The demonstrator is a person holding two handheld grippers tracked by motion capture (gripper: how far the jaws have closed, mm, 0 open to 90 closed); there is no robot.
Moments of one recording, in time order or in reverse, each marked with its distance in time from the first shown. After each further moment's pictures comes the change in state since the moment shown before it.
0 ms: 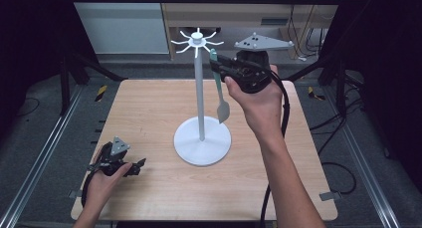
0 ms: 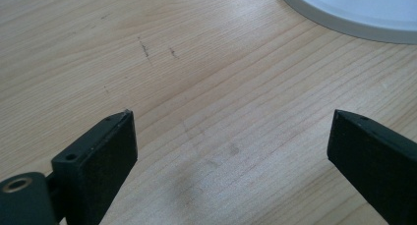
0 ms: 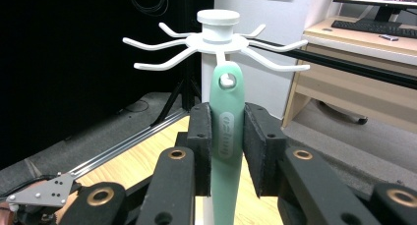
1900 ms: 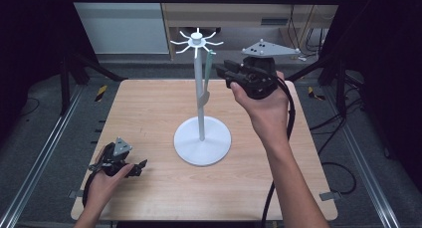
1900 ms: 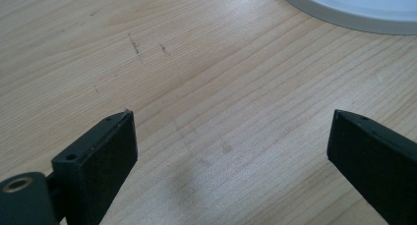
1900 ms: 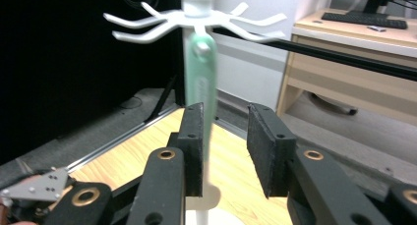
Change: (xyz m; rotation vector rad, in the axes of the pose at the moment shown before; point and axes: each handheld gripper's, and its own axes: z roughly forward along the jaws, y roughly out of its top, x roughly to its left) left arm -0.004 0.000 0.003 0.017 -0.010 0.017; right arm -0.005 -0.014 -0.012 0.019 -0.041 0.011
